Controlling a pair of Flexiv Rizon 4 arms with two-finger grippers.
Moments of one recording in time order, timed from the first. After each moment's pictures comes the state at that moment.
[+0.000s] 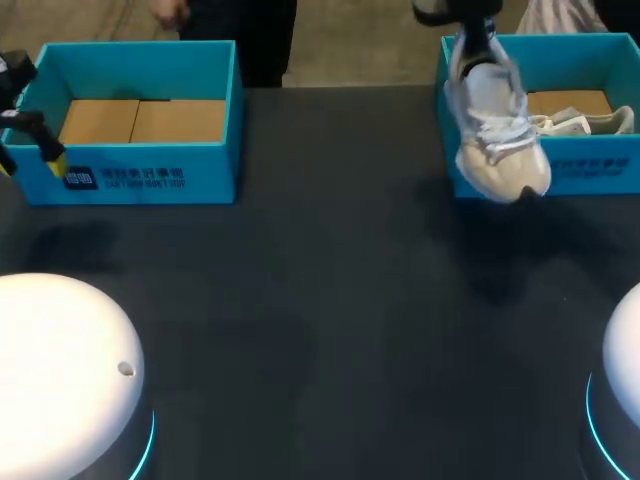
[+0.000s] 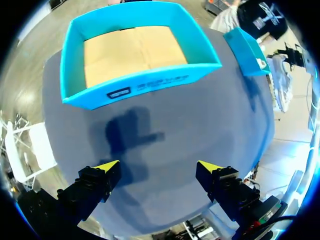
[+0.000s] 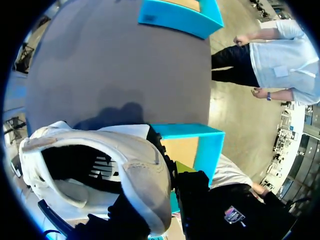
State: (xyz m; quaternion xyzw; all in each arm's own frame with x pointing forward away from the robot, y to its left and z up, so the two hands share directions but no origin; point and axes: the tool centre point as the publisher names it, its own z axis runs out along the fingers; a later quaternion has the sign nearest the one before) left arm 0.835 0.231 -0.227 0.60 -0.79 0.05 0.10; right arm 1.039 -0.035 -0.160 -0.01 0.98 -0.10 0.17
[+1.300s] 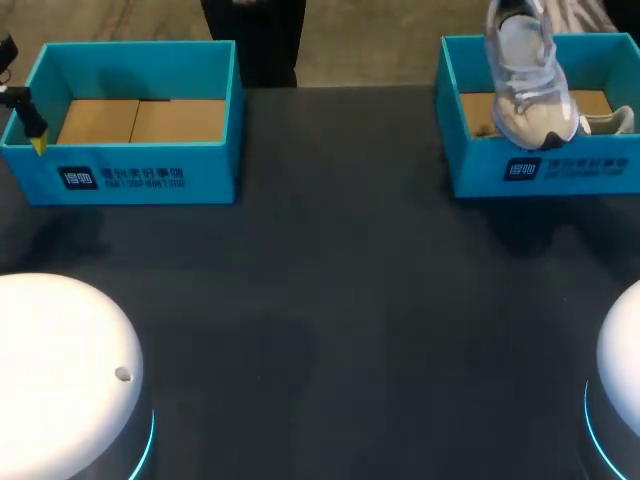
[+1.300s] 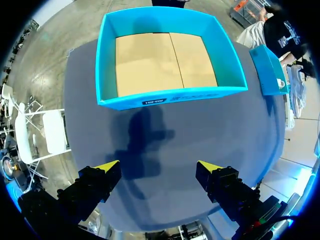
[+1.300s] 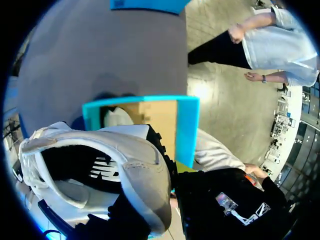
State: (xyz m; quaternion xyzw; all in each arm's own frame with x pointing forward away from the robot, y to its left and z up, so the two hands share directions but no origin) left arm 0.870 0.264 -0.216 0.65 -0.76 0.02 0.06; right arm 1.127 -0.107 -0.133 0.03 0.97 -0.16 0.19
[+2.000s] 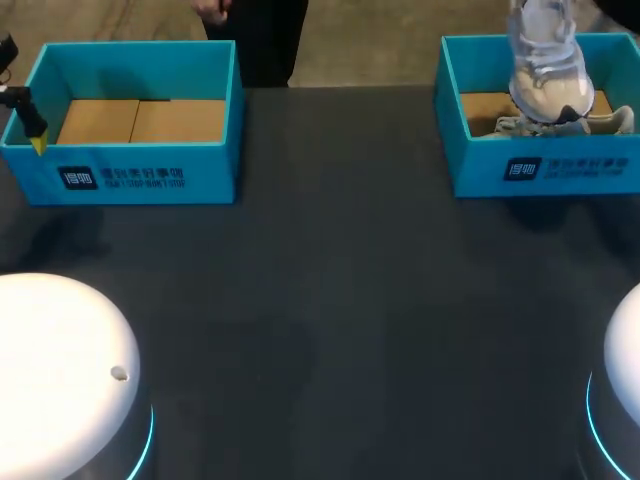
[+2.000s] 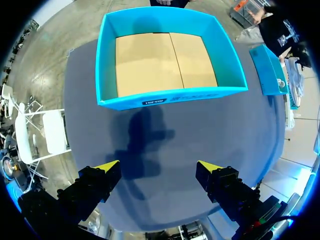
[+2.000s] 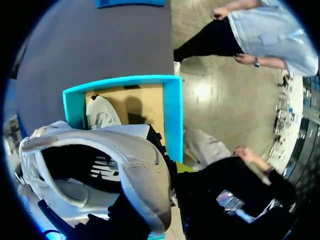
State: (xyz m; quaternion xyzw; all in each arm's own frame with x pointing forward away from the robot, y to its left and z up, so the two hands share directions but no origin) left arm 0.871 0.264 -0.216 0.65 -0.76 0.02 0.06; right arm 1.174 -0.162 -0.140 0.07 0.97 -0.14 0.17
